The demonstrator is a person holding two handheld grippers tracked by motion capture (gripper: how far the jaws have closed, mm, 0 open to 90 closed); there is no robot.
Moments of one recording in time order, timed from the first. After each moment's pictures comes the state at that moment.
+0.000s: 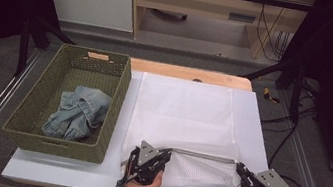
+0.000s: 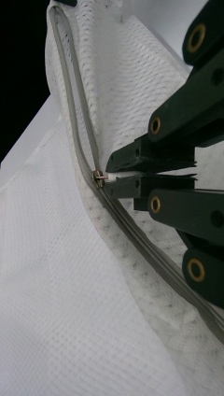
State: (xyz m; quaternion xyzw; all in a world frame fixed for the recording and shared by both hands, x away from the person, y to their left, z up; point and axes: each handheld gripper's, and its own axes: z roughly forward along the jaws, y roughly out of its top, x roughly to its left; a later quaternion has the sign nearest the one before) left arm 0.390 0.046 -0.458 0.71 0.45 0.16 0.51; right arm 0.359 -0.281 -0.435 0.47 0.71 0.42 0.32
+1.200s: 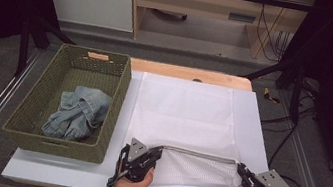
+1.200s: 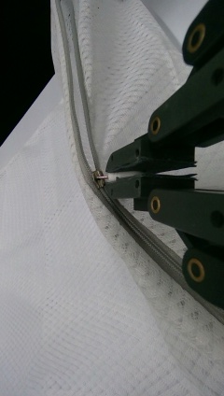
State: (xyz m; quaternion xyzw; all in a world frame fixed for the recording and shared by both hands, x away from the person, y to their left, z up) left arm 0.393 0.067 -0.457 0.71 0.47 0.16 0.50; right arm 0.357 -0.283 -0.435 0.47 0.71 0.42 0.32
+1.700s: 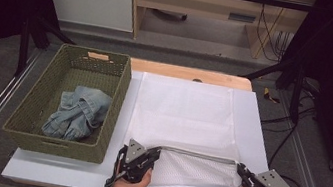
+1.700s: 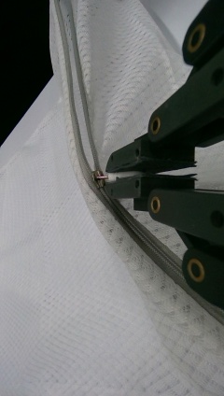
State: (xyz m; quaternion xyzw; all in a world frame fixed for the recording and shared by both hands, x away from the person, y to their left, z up) left arm 0.389 0.074 -0.459 0.71 0.47 0.16 0.50; right arm 0.357 -0.282 -0.434 0.47 0.71 0.42 0.32
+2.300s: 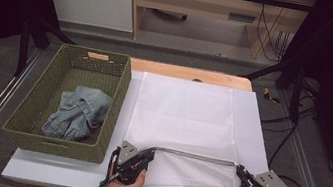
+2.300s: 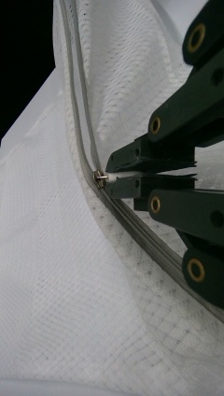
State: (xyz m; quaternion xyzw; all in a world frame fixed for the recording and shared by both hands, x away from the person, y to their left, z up) left arm 0.386 0.086 -0.463 0.70 0.48 0.16 0.51; right arm 0.354 -0.281 -0.434 0.47 0.72 0.41 0.32
